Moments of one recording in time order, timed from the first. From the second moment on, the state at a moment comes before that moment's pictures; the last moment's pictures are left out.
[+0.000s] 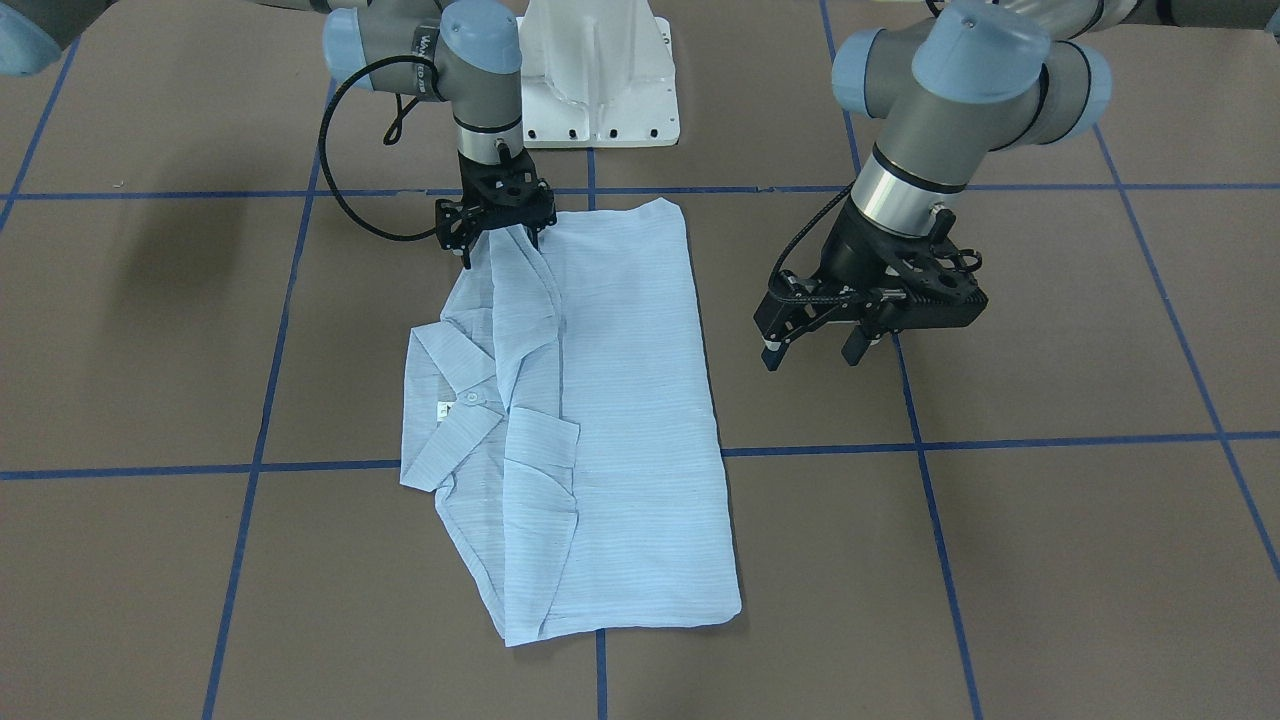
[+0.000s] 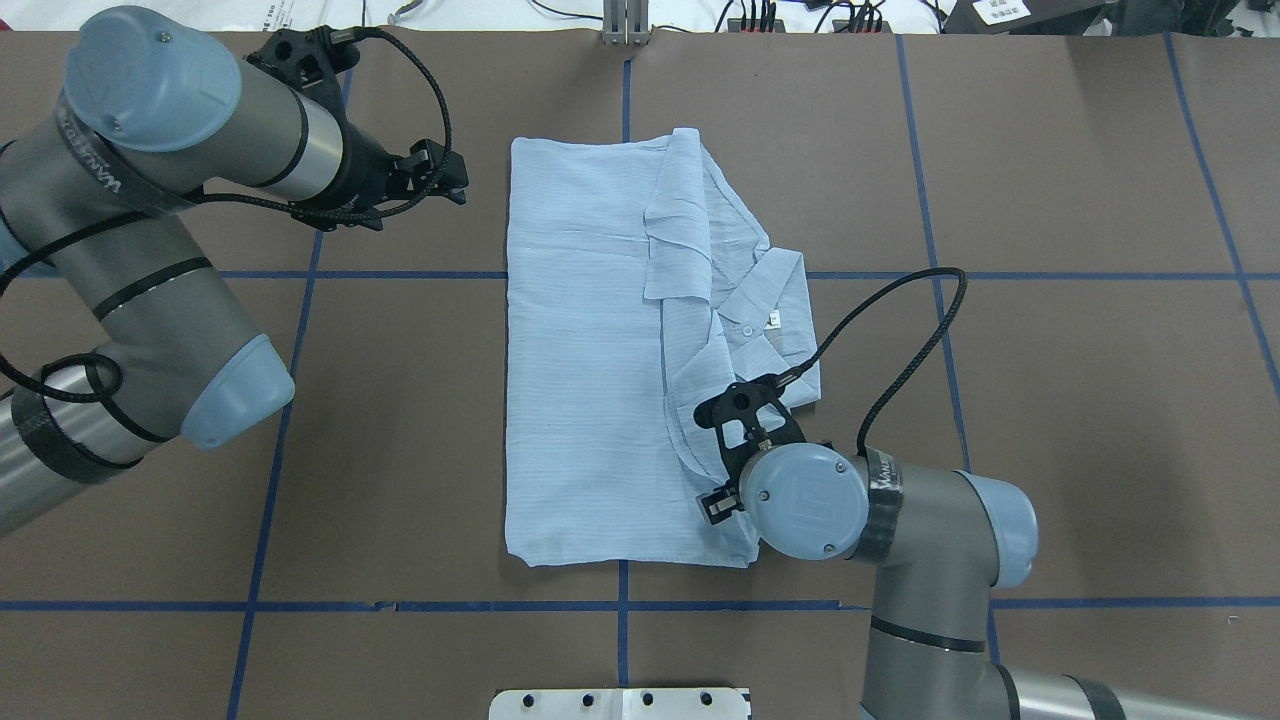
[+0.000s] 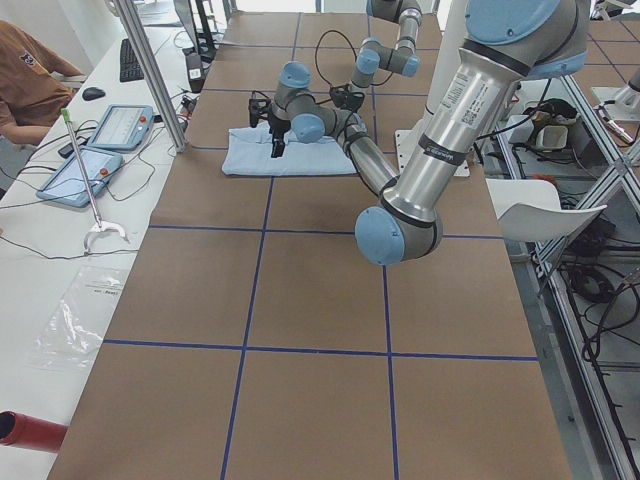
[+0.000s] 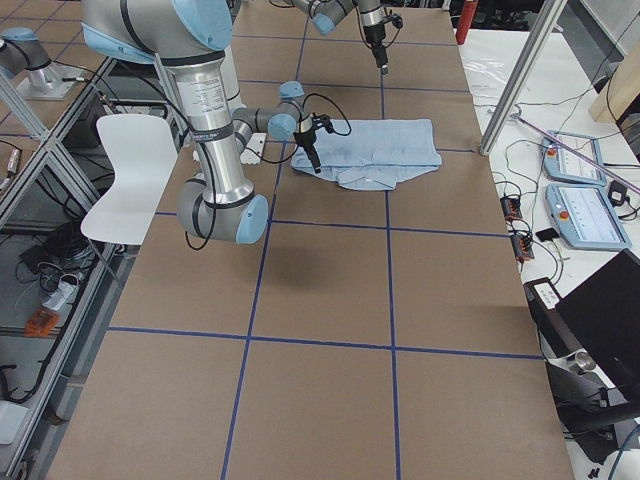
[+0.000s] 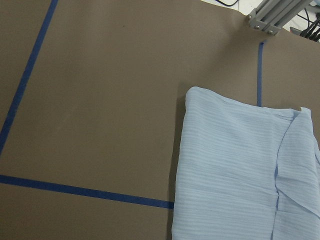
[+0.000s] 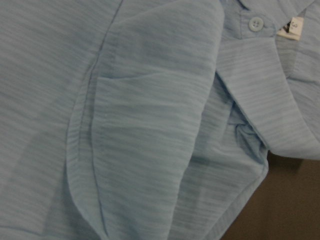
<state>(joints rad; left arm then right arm) -0.80 -2.10 -1.78 -1.85 -1.92 -1.33 0.28 -1.16 1.87 -1.56 1.50 0.96</state>
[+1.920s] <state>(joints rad) -0.75 -2.11 -1.73 -1.94 -1.92 -1.38 0.47 -0.94 1.62 -1.54 1.55 0.81</state>
